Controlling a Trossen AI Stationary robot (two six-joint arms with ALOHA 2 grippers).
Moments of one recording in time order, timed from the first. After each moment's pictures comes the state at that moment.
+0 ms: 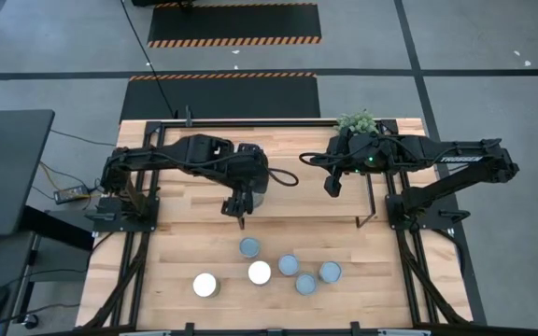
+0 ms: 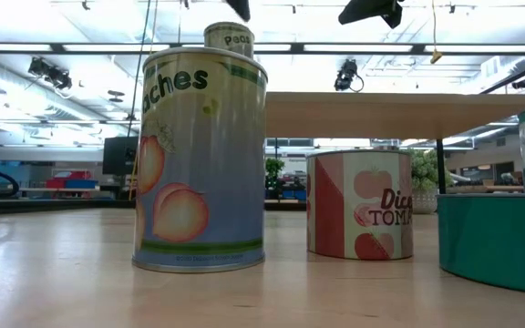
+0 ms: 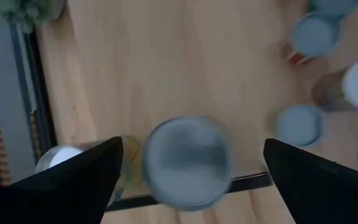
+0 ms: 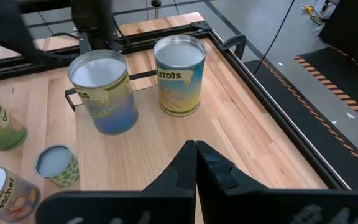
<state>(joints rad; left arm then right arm) -0.07 1.80 2.10 -1.38 -0.16 0.27 0.02 1.13 1.19 -0.62 0.31 0.19</state>
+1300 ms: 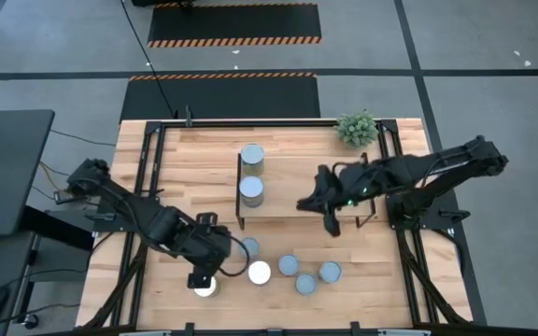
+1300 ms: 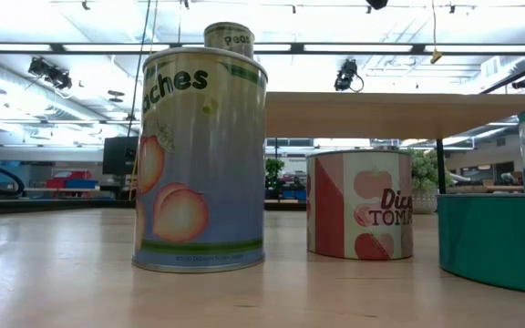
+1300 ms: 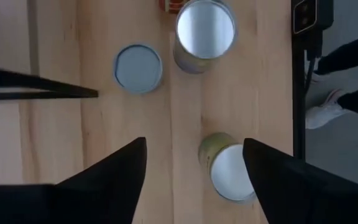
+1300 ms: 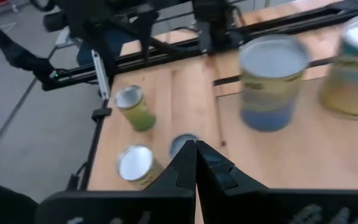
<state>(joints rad) -0.57 1.57 1.58 -1.19 -0.13 -0.52 0.25 1.25 1.19 -0.44 0.10 0.36</state>
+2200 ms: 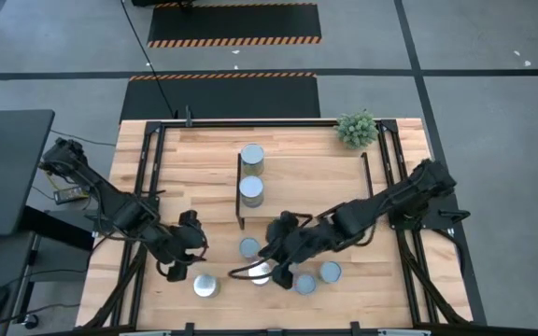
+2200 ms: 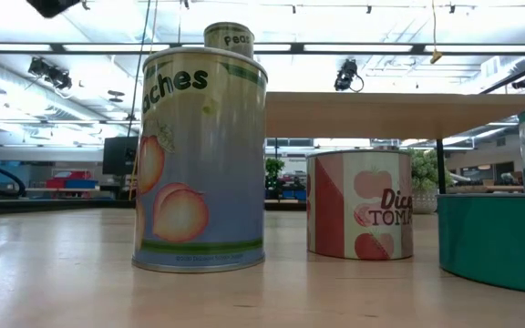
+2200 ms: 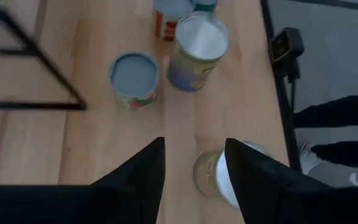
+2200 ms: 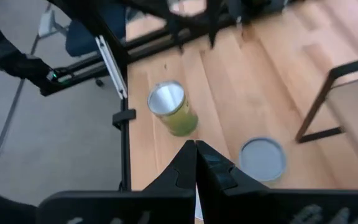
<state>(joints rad) -0.67 1.15 1.00 -0.72 -0.27 -0.61 0.45 1.82 1.74 -0.58 0.25 0.64</state>
